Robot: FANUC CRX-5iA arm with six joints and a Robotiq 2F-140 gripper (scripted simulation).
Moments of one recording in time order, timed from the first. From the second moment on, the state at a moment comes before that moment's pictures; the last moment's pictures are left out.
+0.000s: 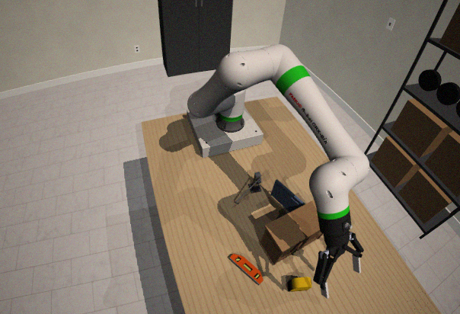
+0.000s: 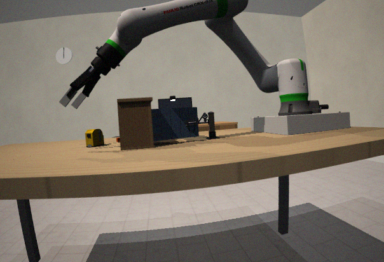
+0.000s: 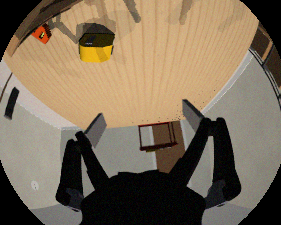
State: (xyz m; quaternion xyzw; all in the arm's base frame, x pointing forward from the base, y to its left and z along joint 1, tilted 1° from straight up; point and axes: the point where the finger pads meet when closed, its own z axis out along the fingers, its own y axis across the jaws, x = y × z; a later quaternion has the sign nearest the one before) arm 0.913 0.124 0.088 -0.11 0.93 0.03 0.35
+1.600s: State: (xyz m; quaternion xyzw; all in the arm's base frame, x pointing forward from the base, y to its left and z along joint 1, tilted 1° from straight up) arm 0.772 0.112 0.202 -0.17 0.97 0.00 0.17
